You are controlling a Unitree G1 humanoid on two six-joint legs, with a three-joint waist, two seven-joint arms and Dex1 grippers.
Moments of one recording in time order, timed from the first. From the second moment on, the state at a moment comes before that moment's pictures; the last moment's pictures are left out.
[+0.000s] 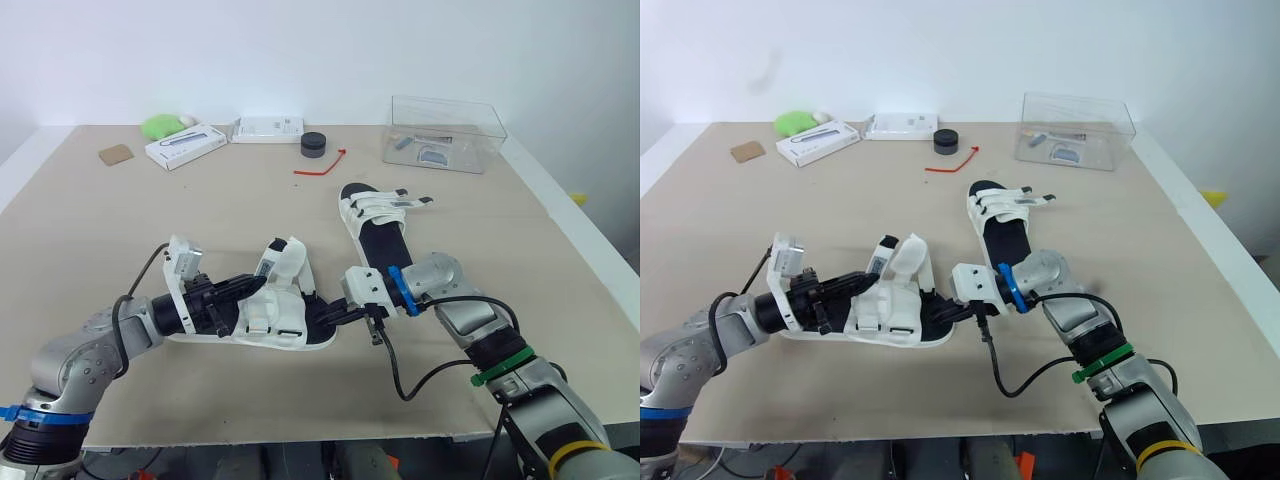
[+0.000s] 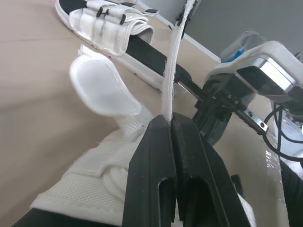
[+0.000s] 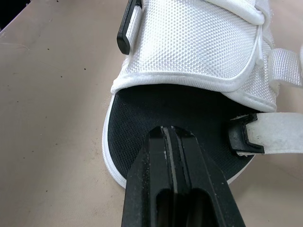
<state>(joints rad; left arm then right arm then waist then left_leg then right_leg) -0.19 0.64 0.09 -0.27 -0.97 0.70 -0.72 -0.66 -0.52 0.43 0.23 0.12 0.01 1.36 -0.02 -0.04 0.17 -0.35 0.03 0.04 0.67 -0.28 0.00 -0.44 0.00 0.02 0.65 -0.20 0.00</state>
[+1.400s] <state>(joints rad) -0.52 0.66 -0.08 0.06 -0.64 0.79 -1.00 -0.64 -0.53 0.42 0.20 0.11 0.03 1.34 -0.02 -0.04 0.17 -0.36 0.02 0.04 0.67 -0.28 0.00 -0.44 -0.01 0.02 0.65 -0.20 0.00</state>
